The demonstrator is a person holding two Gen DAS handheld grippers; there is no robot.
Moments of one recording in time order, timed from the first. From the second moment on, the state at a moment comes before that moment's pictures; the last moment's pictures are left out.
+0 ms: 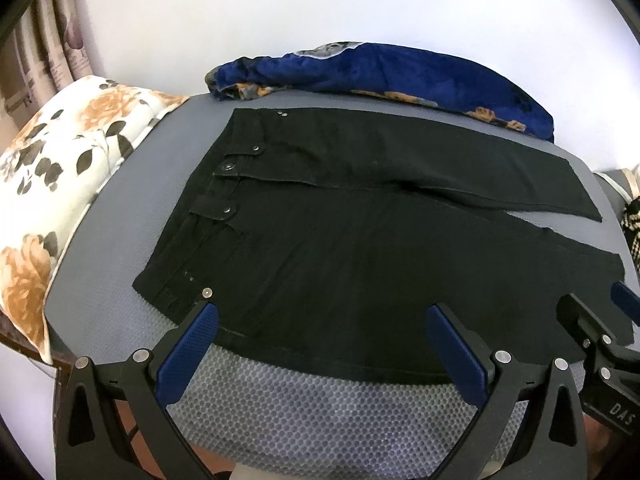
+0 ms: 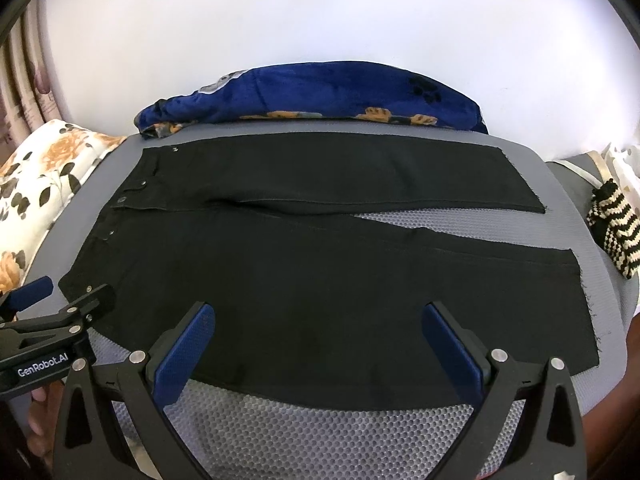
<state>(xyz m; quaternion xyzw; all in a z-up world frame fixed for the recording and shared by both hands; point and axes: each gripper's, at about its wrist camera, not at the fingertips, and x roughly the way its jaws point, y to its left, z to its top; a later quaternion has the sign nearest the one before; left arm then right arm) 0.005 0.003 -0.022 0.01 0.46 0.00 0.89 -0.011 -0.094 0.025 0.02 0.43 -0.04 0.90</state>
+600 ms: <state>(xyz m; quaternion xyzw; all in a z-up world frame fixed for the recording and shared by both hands) 0.010 0.004 -0.032 0.02 0.47 -0.01 0.88 -0.007 -0.098 0.022 0.03 0.43 -0.04 0.90</state>
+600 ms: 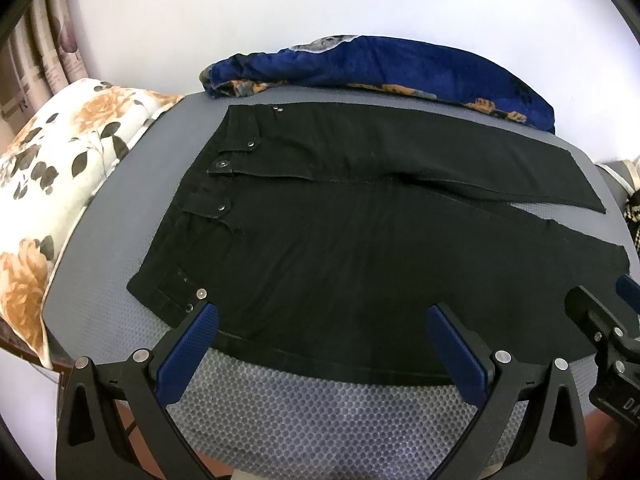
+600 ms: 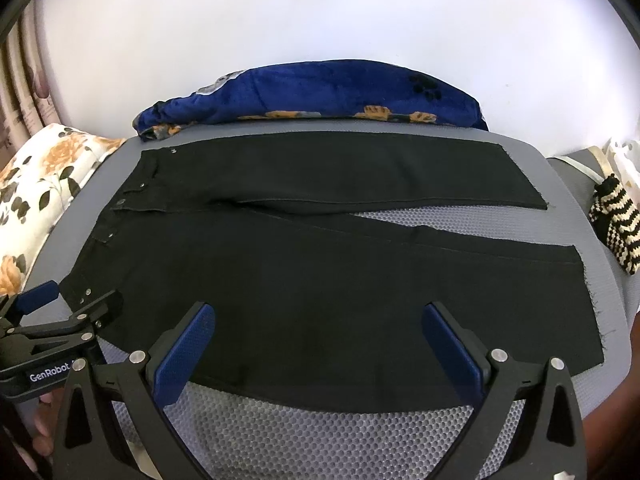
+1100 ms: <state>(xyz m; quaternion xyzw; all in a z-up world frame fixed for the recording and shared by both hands) 0.011 0.004 -0.035 0.02 0.47 -0.01 0.88 -0.008 -0.097 0.020 0.04 0.43 -0.05 0.90</state>
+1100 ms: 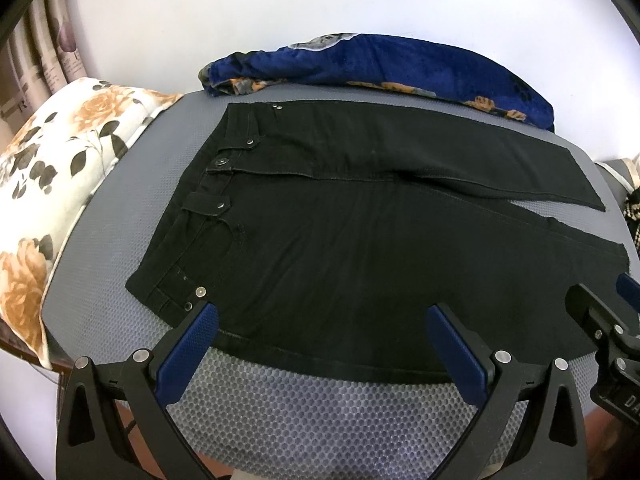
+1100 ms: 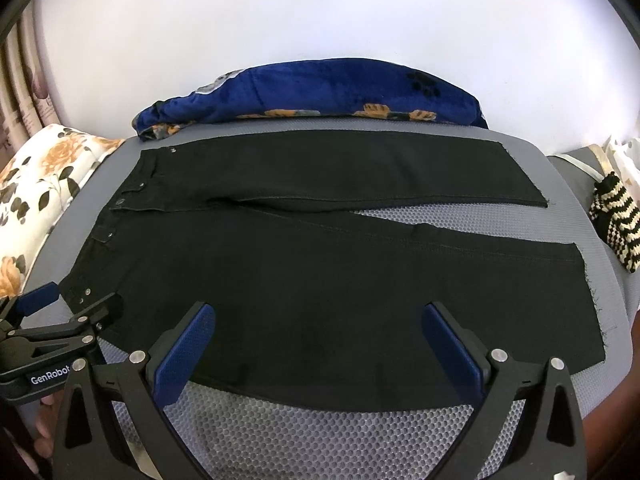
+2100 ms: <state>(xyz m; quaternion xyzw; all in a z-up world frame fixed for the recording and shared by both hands) 0.062 0.057 -0.028 -0.08 0.47 -0.05 0.88 0.019 -0.115 0.021 0.06 0.44 0.05 0.89</state>
